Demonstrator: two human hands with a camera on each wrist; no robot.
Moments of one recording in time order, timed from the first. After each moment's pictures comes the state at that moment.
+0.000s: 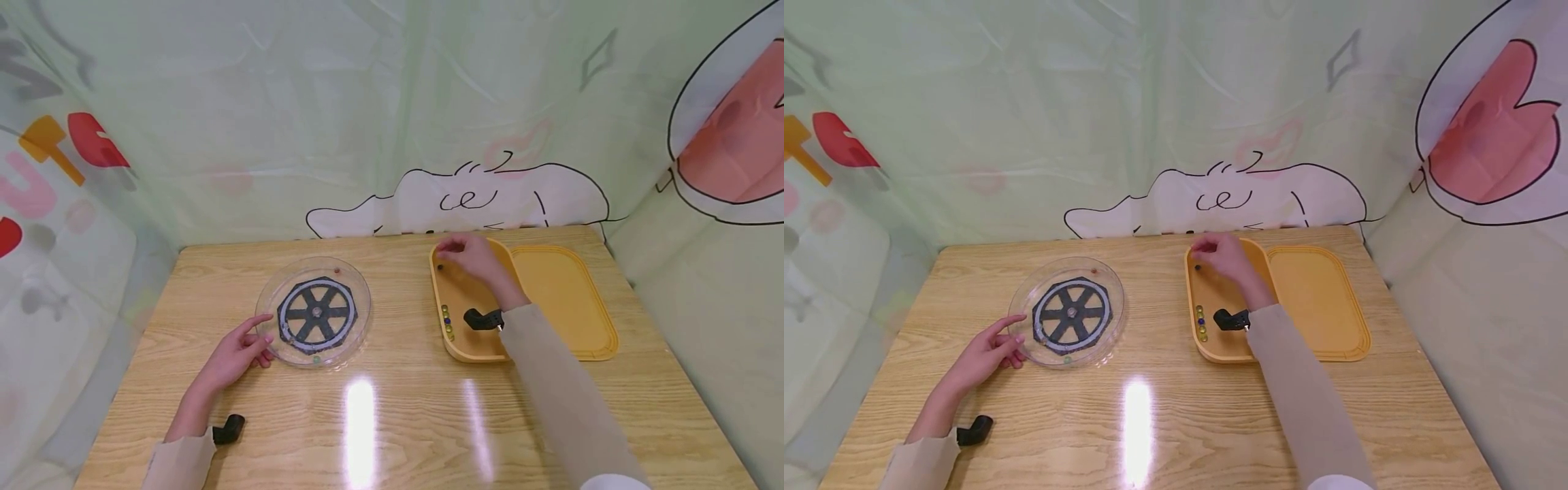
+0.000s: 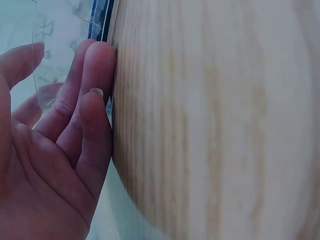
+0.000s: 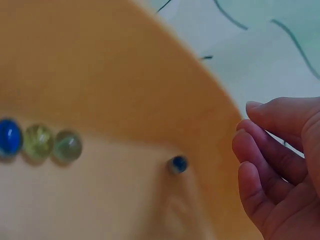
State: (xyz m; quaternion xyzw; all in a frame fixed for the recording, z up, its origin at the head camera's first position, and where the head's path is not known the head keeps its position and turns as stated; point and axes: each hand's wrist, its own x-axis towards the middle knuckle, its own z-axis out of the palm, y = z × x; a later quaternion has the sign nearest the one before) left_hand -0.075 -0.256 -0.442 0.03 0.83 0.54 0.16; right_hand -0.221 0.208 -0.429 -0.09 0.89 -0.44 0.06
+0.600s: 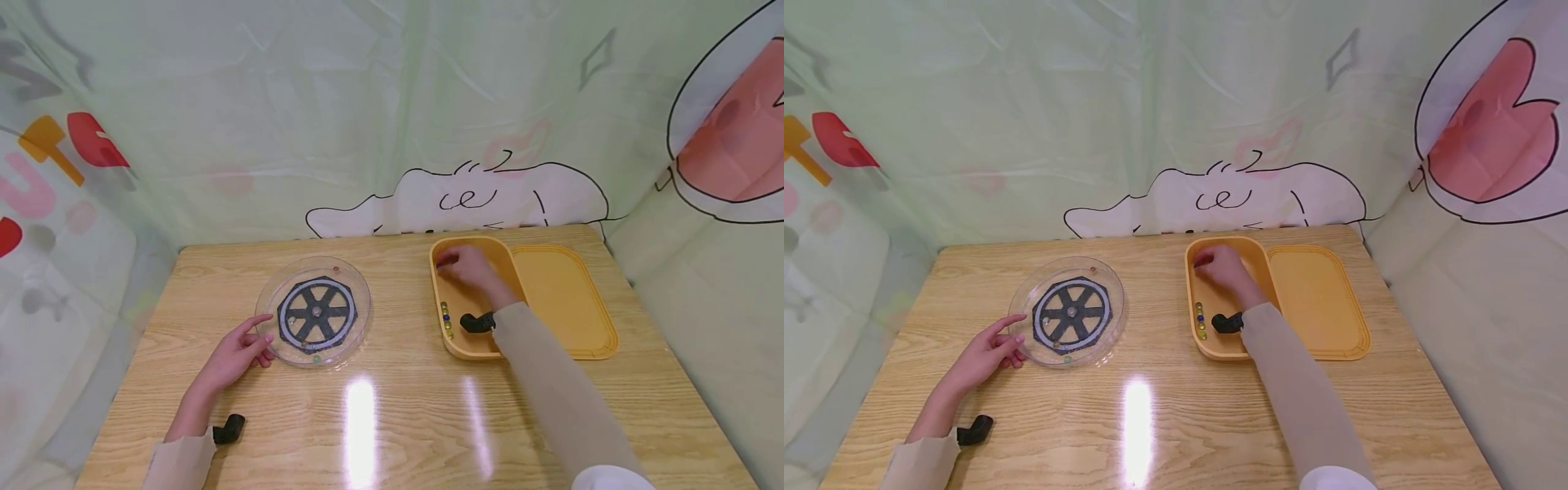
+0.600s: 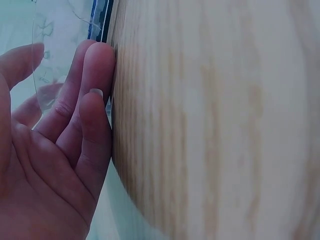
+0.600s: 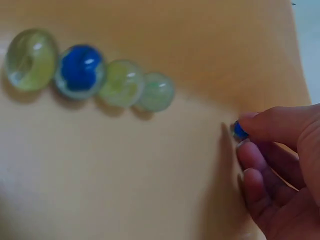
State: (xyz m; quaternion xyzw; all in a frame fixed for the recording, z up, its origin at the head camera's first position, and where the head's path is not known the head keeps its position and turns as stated) left_hand -0.074 -0.258 -0.444 0.04 0.82 0.54 0.16; right_hand -0.227 0.210 -0.460 -0.10 0.92 -0.36 0.09
